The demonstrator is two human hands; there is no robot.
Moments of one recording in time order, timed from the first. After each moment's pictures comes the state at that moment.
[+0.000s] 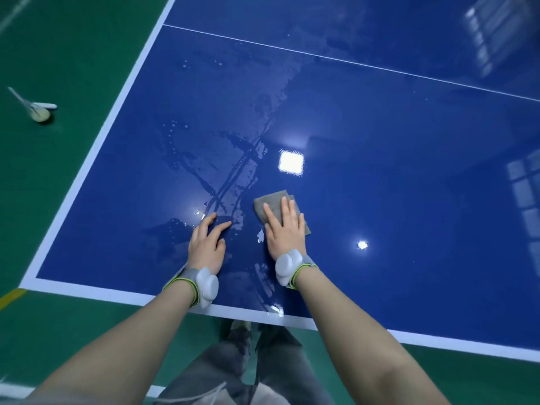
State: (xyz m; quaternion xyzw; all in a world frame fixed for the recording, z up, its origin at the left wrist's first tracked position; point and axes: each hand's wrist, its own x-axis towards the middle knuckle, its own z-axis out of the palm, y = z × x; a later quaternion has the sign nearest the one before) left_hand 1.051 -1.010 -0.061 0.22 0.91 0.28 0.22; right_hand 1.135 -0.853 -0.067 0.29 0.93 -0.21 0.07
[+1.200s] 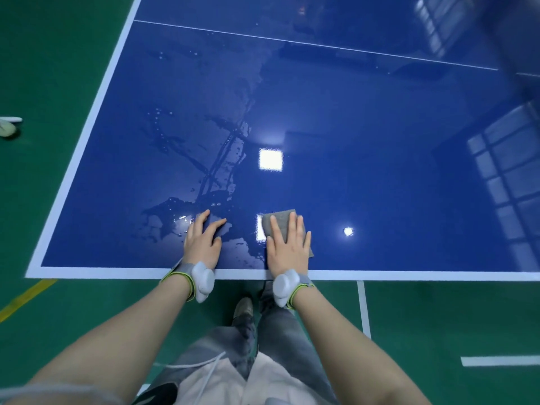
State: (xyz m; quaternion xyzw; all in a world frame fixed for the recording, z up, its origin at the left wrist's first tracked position) left_hand 1.083 -1.056 -0.060 0.26 0.90 0.25 0.25; right_hand 1.221 -0.939 -0.065 0.41 0.89 -0.16 0.09
